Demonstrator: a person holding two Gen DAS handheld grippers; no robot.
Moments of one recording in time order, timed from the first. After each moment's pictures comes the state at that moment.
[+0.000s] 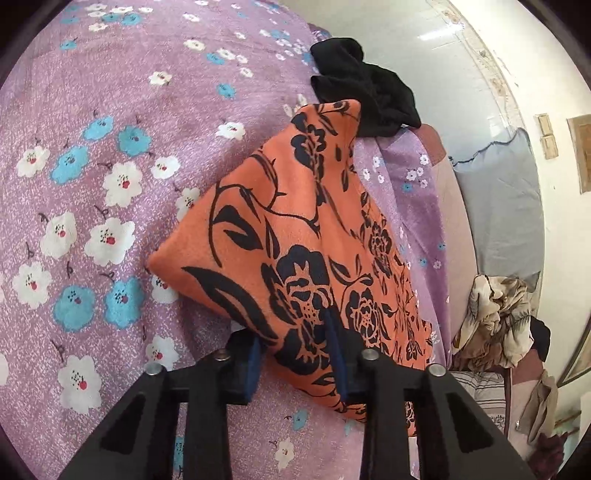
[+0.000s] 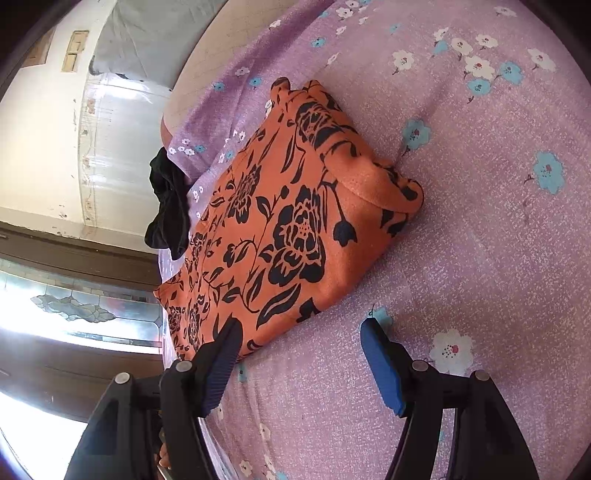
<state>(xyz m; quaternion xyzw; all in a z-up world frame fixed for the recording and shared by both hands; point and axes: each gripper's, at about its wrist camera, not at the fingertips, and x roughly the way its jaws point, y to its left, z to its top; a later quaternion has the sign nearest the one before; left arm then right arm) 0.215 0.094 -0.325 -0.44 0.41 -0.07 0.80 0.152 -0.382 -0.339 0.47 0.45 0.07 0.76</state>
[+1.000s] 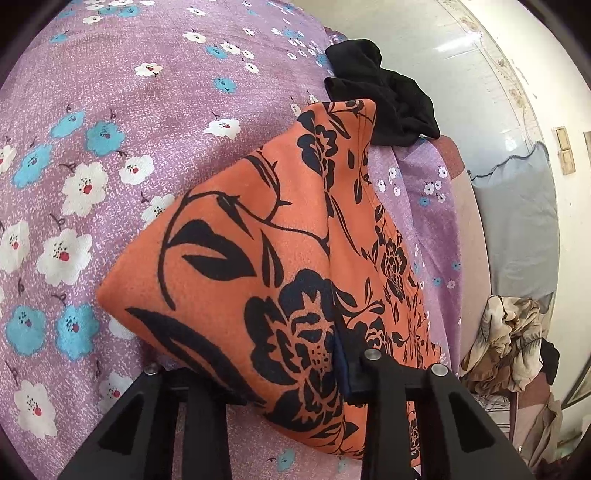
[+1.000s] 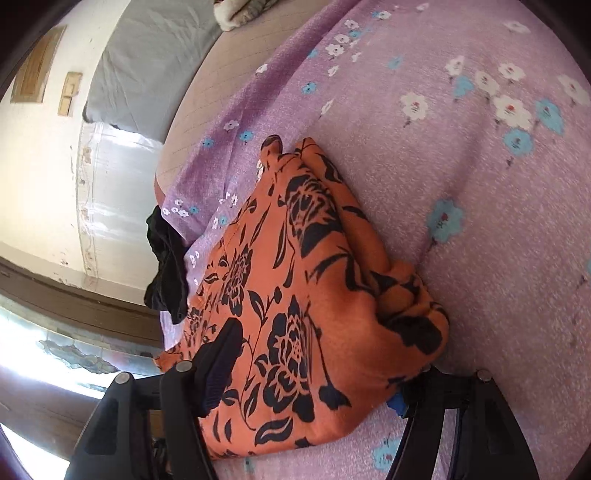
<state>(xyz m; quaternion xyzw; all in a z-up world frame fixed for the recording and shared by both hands) 0.246 0.082 -0.339 -0.45 0.41 -0.02 0.79 0.217 -0.391 -0.347 0.46 0.37 0.00 0.81</state>
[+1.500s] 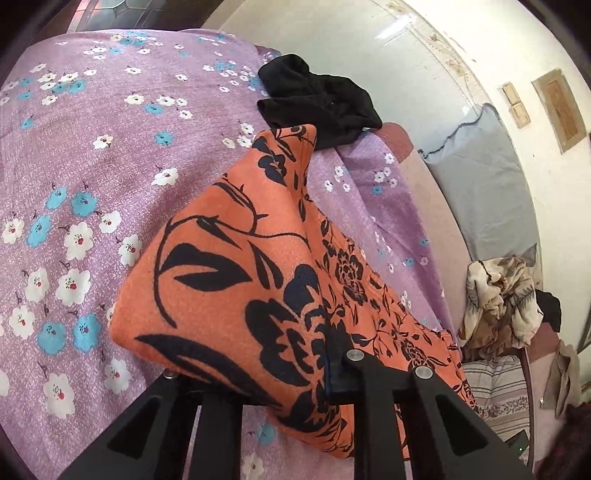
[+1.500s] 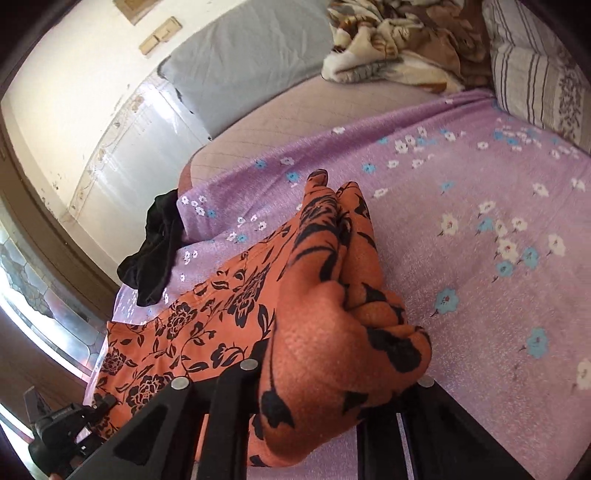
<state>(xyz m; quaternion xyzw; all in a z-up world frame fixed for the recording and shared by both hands) 0.222 0.069 -0.288 -0.38 0.38 -0.08 0.84 0.179 -0.345 -0.276 0.27 0.30 -0.04 0.91</state>
